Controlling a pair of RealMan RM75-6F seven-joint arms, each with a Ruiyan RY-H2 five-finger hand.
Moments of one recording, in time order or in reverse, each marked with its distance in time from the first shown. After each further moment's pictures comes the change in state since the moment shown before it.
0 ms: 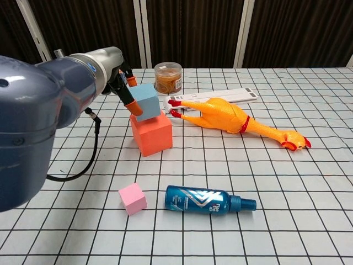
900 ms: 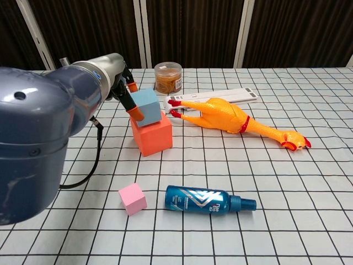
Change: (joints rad) left arm 0.018 -0.051 -0.023 0.032 0.026 0.005 0.029; right arm -0.003 0.004 0.001 0.003 -0.007 0.004 0.013
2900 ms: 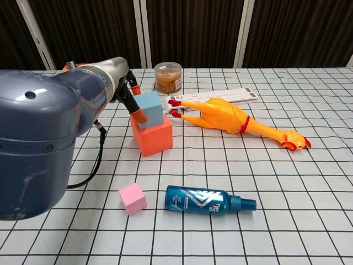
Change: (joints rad) left arm 0.022 -0.024 -0.030 0.036 0.020 -0.056 0.034; right arm -0.001 0.005 0.003 0.003 0.009 -0.006 0.002
